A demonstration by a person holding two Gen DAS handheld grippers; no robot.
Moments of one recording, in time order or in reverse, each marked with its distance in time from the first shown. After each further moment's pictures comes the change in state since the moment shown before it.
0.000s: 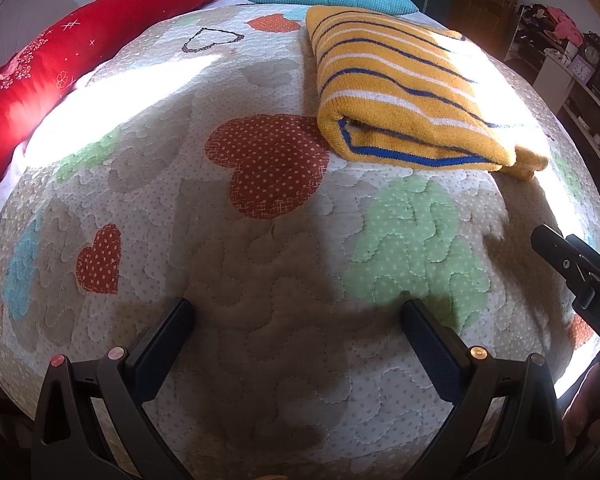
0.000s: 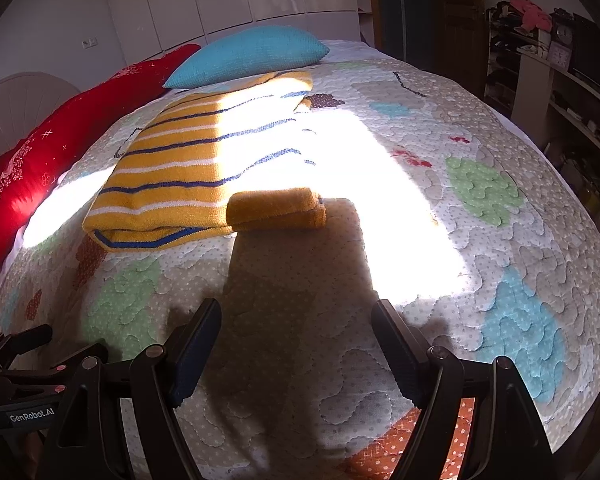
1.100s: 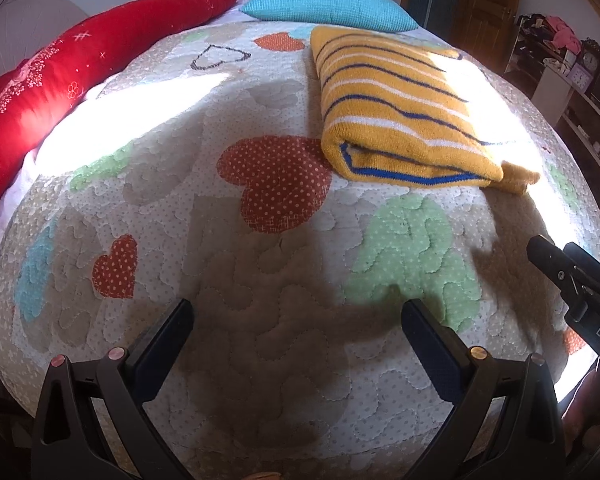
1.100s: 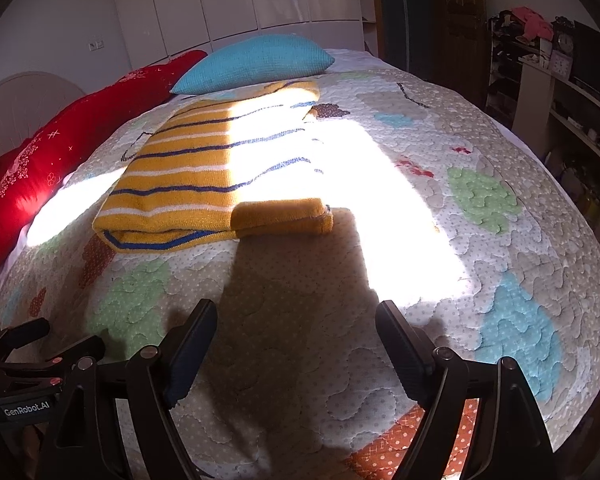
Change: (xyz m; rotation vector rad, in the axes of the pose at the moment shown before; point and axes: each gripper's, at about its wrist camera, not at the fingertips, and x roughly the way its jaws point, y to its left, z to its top) left arm -0.019 -0.001 -0.001 -0.004 -0.088 0.020; right arm -0.012 0.005 -0.004 -0.008 -0.045 -0.003
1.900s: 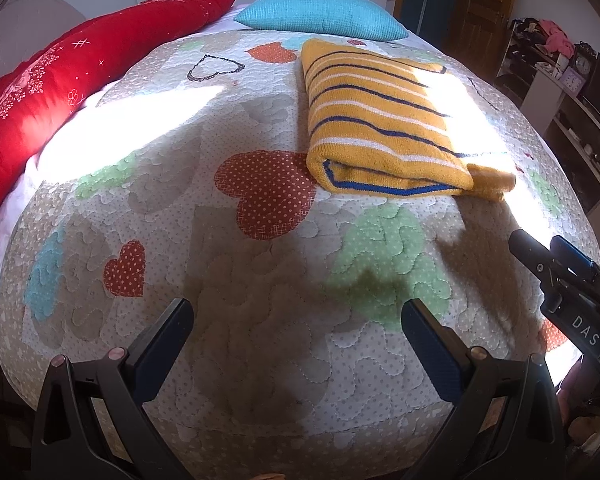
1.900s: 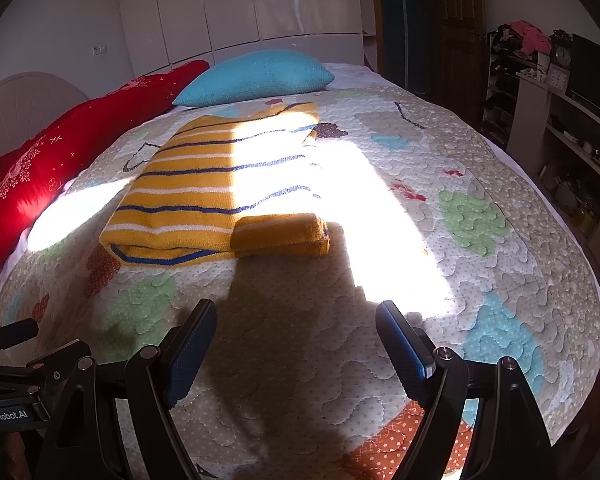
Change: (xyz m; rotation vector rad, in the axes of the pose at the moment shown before) left arm -0.016 -0.004 0.003 -0.003 0.021 -0.036; right arm -0.014 0.007 0.005 -0.022 -0.033 -0.020
